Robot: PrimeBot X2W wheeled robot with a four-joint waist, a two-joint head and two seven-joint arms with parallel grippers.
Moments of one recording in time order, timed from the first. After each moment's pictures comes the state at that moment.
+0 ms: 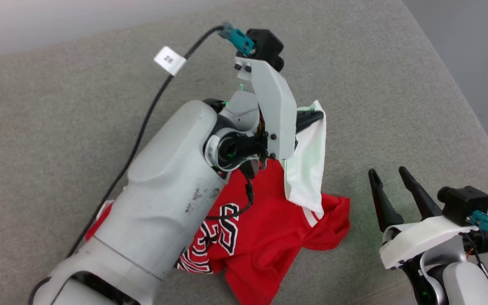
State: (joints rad) left arm -1.05 0.06 -0.65 0.63 -1.07 -0.12 0.65; right arm -0.23 -0.07 0.08 0.18 0.32 0.13 -0.02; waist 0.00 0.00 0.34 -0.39
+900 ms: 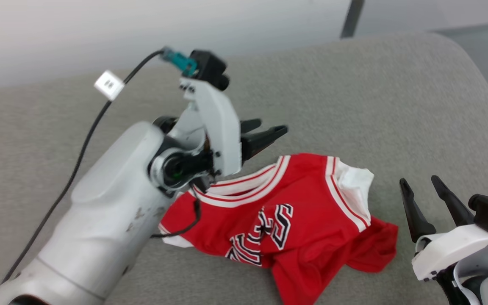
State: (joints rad) left arm -0.96 0.28 -0.72 0.47 -1.19 -0.13 0.59; right arm -0.15 -0.15 0.02 0.06 0.30 0.13 0.09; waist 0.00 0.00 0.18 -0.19
